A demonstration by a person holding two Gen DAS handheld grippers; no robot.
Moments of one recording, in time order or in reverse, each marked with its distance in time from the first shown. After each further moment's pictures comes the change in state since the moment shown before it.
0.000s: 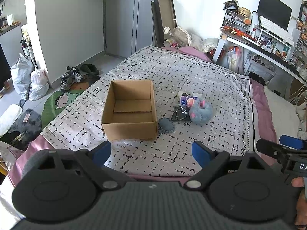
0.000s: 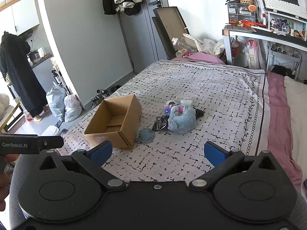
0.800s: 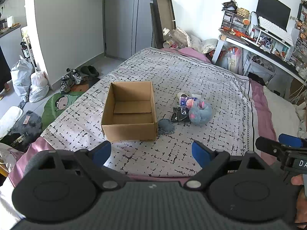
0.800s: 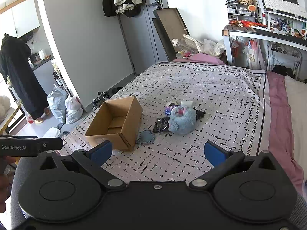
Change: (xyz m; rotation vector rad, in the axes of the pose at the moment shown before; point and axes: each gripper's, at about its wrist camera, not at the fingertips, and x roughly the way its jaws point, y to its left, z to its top) left arm -0.001 -0.001 0.000 0.009 -0.008 0.003; right arm -0.001 -0.004 -0.001 0.009 -0.016 0.011
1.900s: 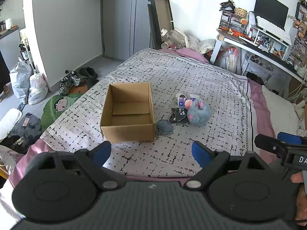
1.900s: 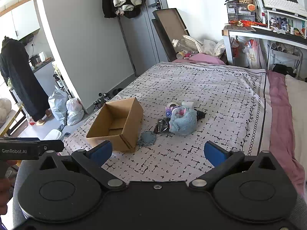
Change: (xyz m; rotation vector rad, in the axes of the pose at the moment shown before) left arm -0.004 -0.001 0.001 0.011 -0.008 -0.007; right arm 0.000 -0.001 0.003 0.009 -0.002 0.007
